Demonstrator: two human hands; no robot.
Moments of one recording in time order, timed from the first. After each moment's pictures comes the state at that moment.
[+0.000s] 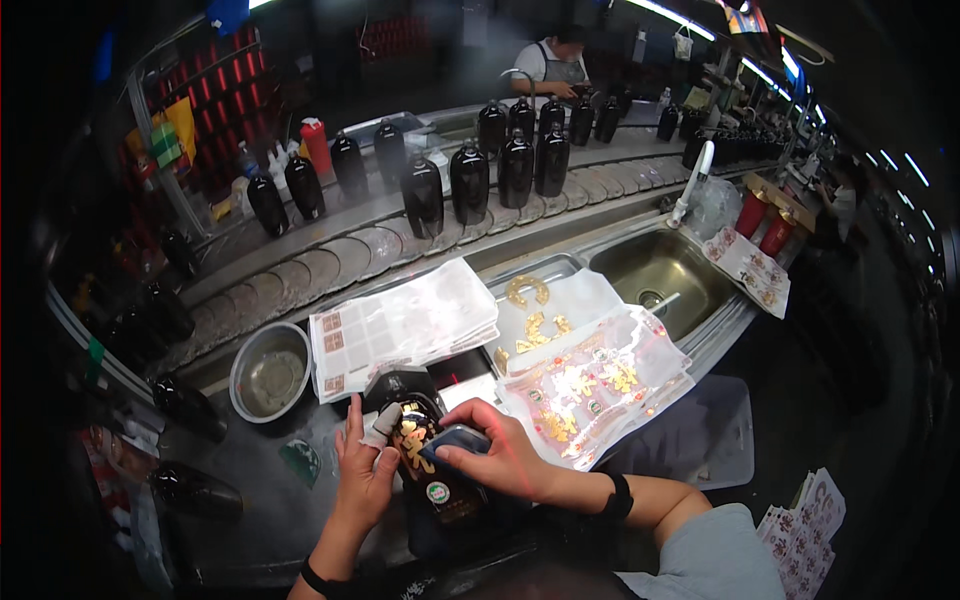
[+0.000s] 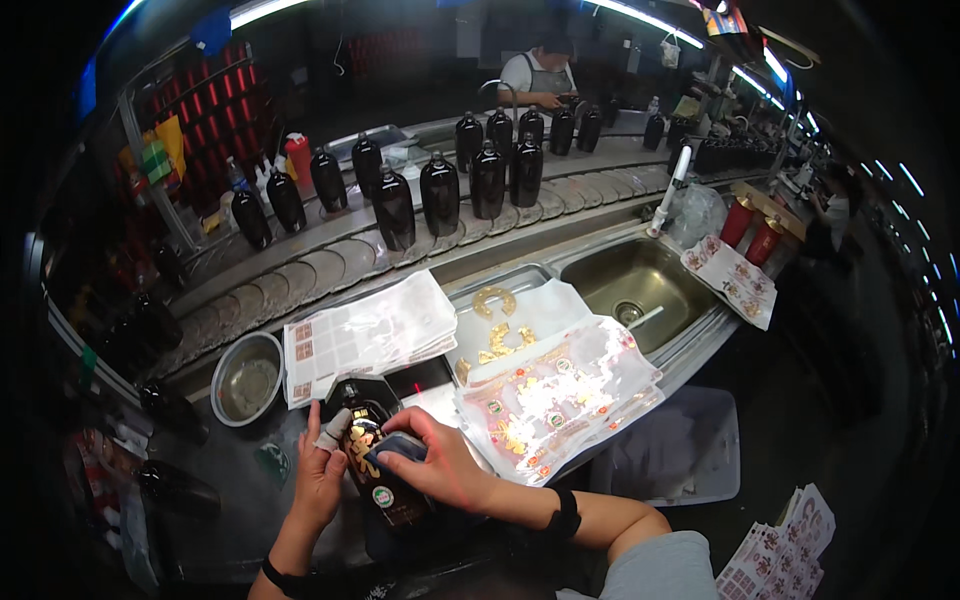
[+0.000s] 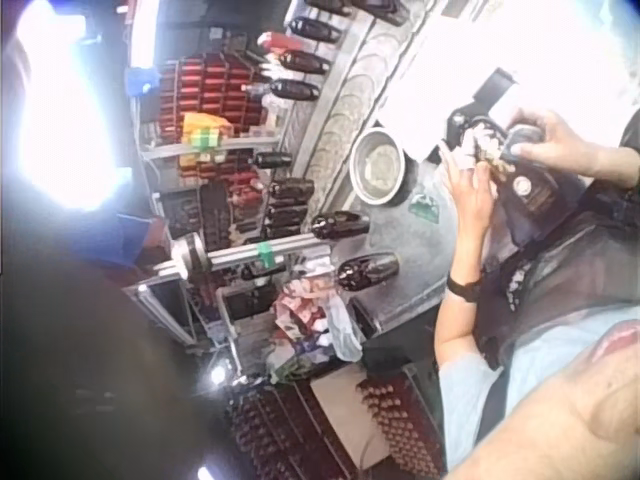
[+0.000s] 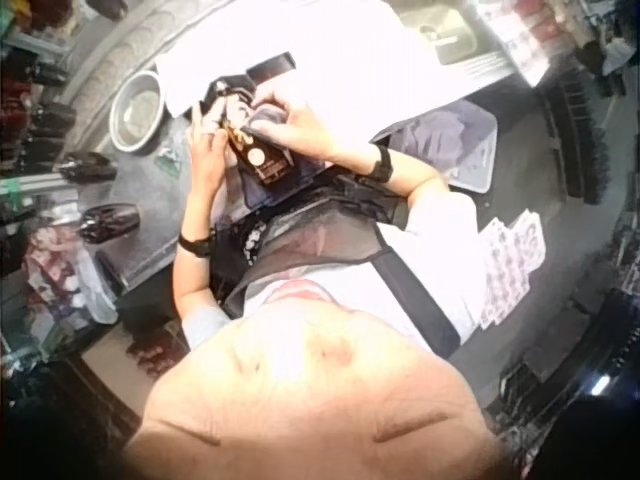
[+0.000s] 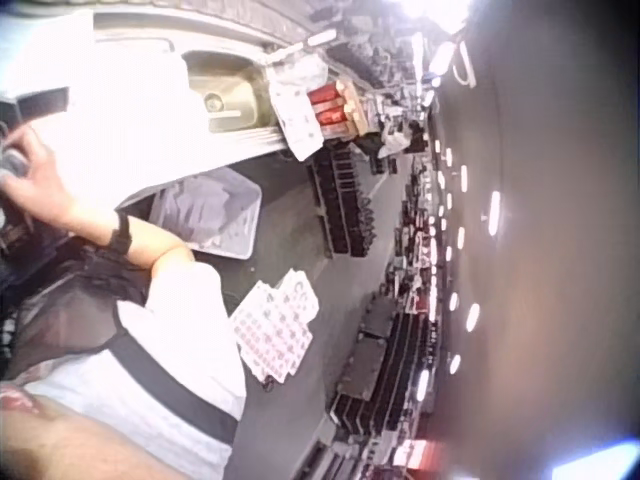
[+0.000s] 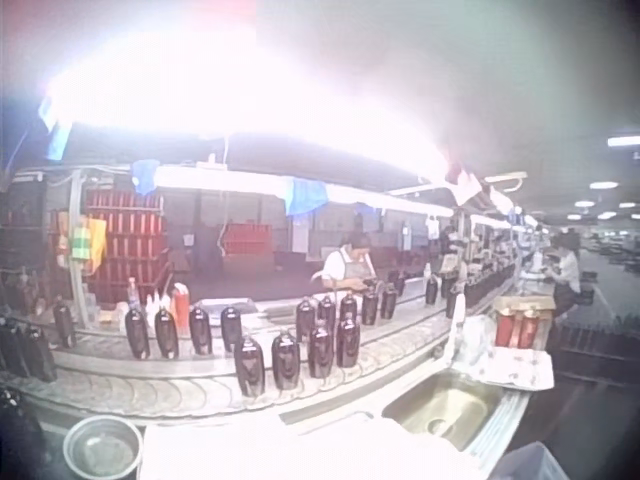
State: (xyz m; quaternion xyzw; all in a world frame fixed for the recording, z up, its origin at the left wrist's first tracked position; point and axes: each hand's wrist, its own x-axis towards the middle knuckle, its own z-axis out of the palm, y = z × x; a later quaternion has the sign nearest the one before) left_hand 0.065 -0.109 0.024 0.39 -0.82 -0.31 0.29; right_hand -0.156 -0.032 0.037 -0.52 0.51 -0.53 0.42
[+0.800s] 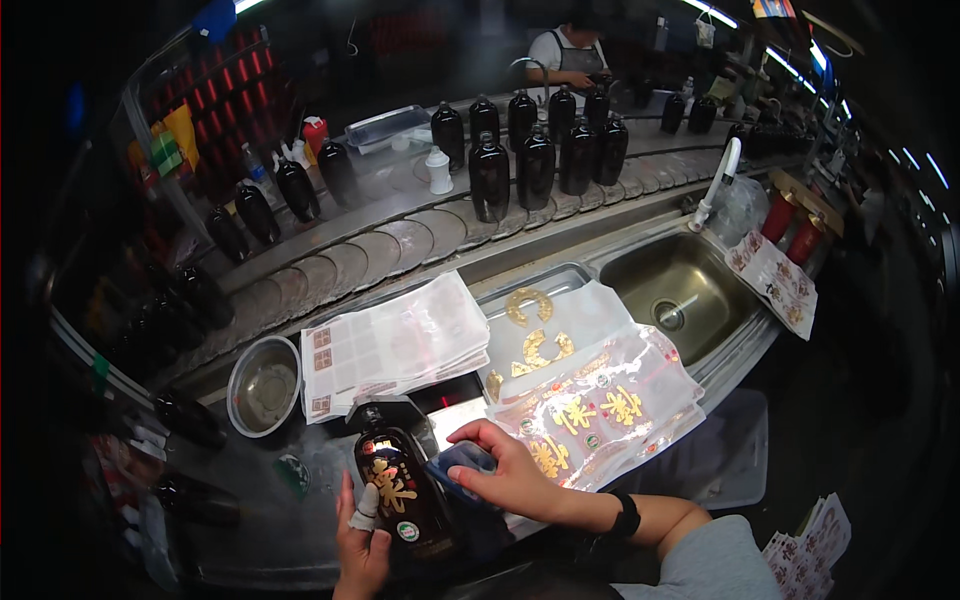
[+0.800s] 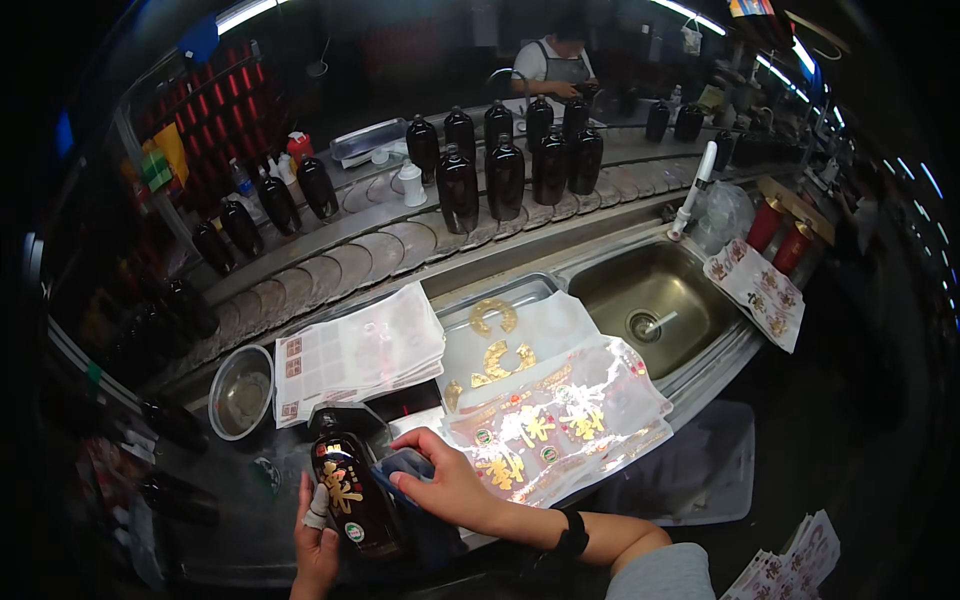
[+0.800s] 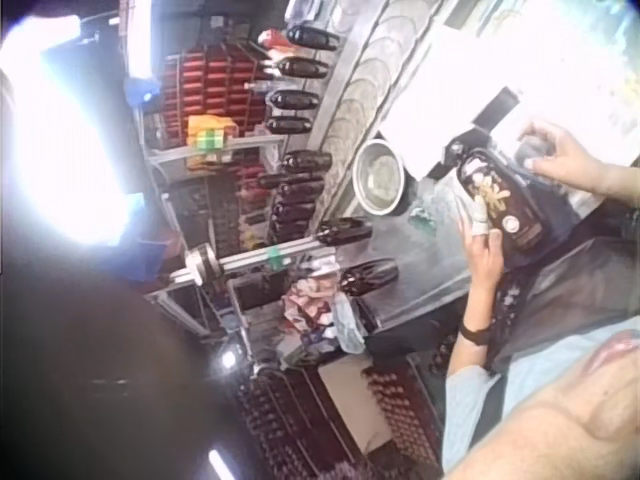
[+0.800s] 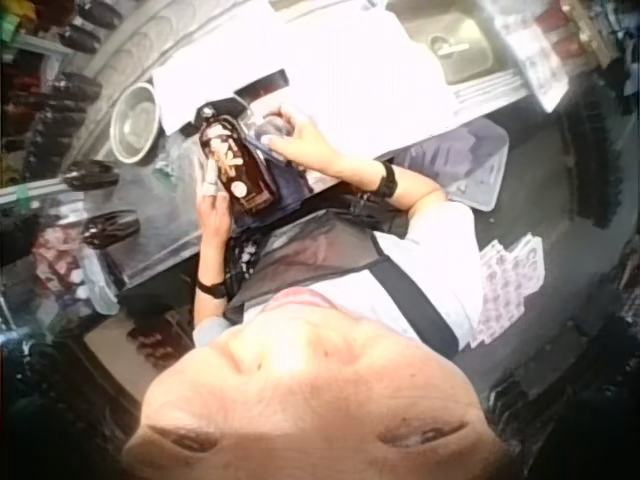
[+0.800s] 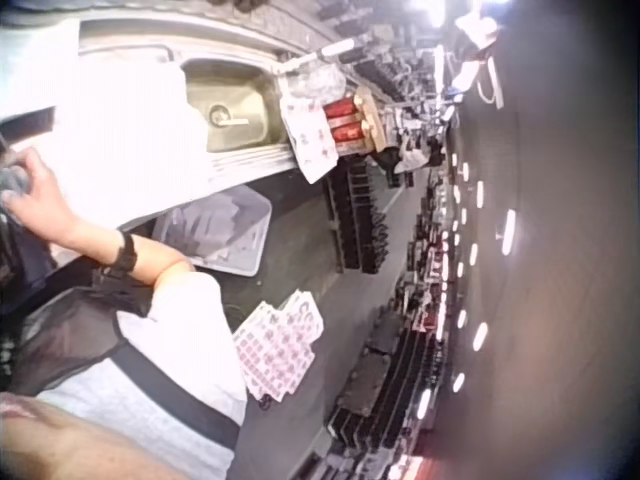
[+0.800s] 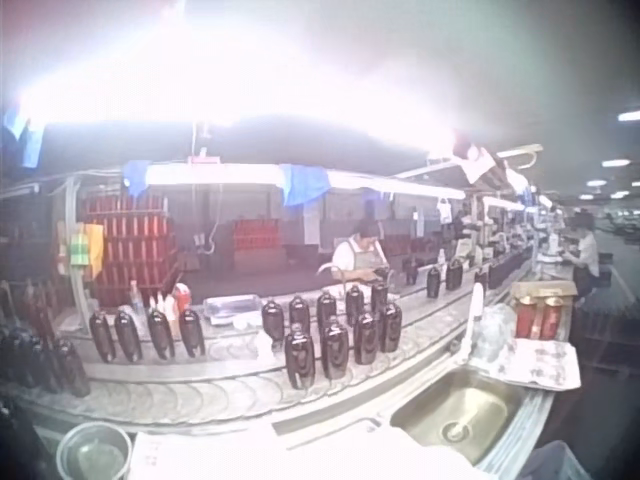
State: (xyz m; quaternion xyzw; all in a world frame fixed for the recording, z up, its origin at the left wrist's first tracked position) left_hand 0.066 -0.046 0.003 0.41 -0.78 -0.36 0.31; right_hand -0.209 -0.039 0.020 -0.44 0.49 -0.51 0.56
